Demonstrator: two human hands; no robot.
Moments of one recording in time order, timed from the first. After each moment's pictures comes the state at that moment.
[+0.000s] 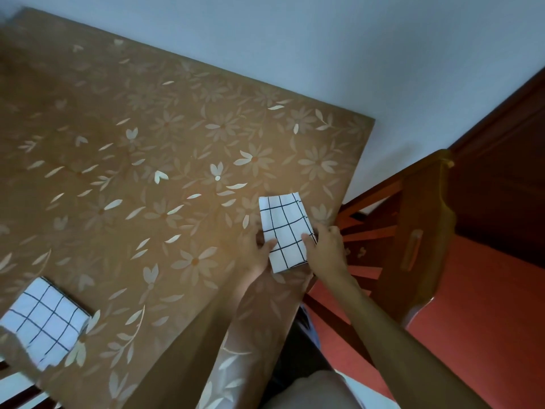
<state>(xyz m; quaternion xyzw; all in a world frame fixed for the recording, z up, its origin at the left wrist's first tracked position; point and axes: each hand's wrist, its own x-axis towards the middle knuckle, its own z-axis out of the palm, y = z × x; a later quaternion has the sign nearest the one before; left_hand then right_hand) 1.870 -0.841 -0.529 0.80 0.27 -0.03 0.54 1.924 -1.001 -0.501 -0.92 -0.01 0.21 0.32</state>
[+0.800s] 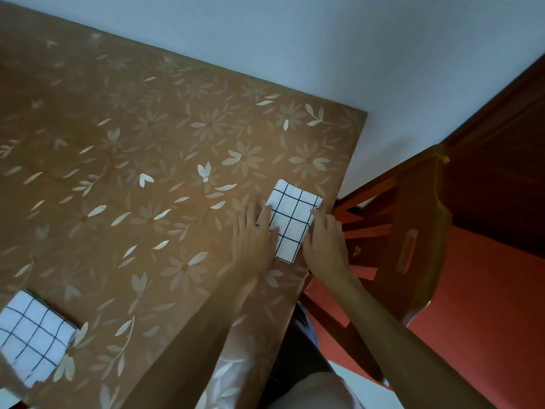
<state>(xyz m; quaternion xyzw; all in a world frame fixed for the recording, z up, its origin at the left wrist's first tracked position) 1.898 -0.851 -0.531 0.98 0.13 0.01 0.12 1.939 -1.009 -0.505 -0.96 -0.11 0.10 0.25</state>
